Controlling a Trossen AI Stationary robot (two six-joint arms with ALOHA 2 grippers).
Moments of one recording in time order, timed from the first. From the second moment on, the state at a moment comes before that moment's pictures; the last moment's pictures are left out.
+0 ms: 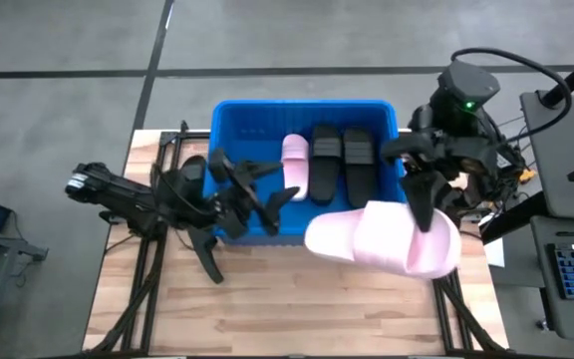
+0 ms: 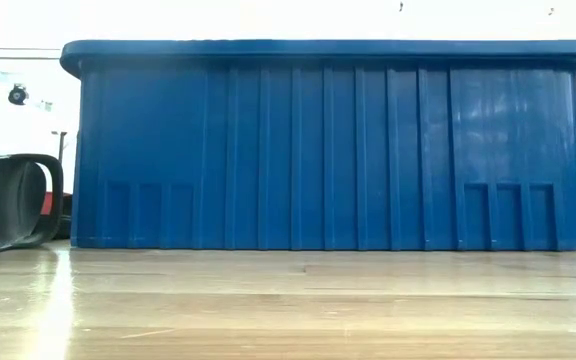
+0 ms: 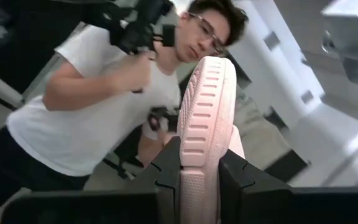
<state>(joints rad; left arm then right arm) -0.30 1.40 1.36 0.67 -0.44 1.26 0.02 1.62 2.35 -0.51 -1.37 -0.62</state>
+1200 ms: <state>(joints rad) -0.27 1.54 1.66 0.50 -0.04 1.34 0.02 1.66 2.34 -0.39 -1.28 -0.52</state>
